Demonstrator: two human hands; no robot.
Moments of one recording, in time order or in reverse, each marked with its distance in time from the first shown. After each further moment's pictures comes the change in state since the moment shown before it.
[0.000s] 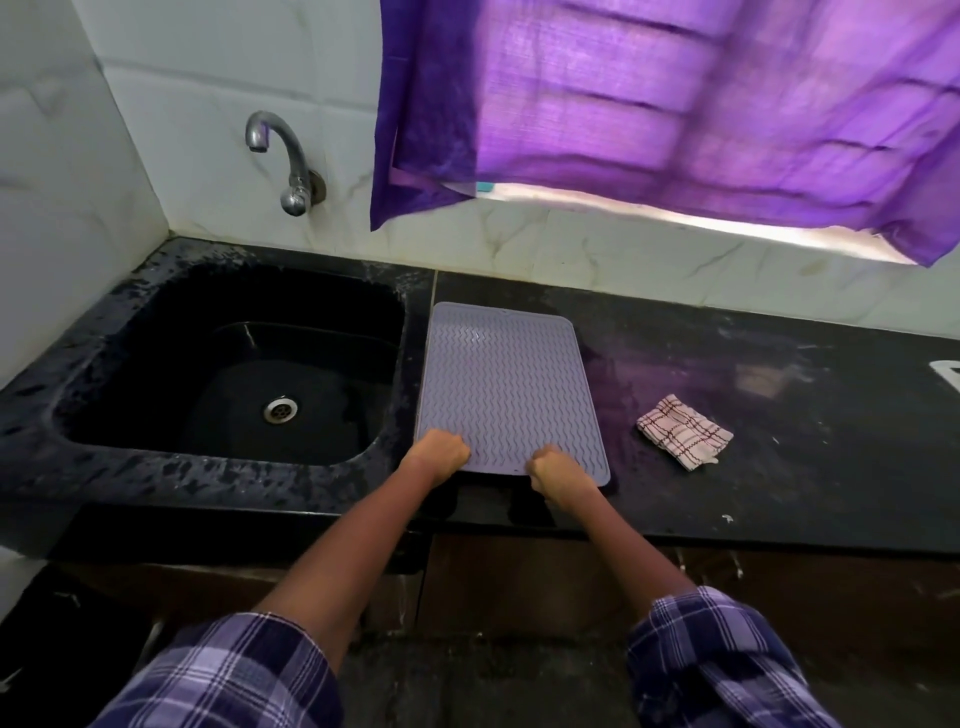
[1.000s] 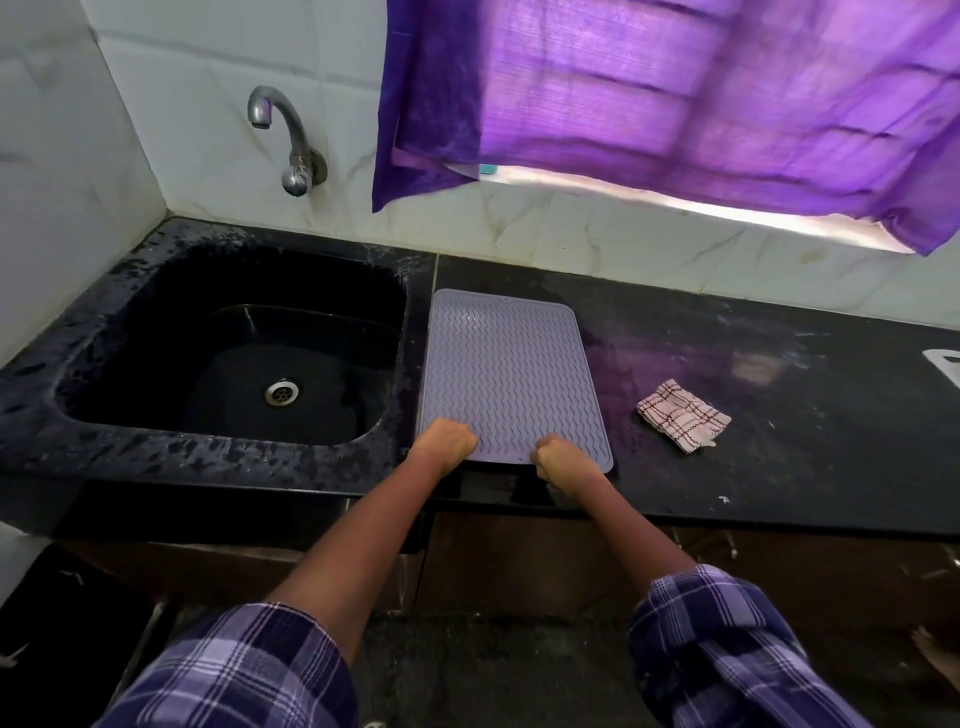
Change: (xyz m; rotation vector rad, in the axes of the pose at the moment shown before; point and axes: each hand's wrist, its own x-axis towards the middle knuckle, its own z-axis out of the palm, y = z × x) left_hand -0.018 0.015 -0.010 0.002 0.035 -0.019; right_hand -0.009 0.001 0.007 -0.056 -0.012 -0.040
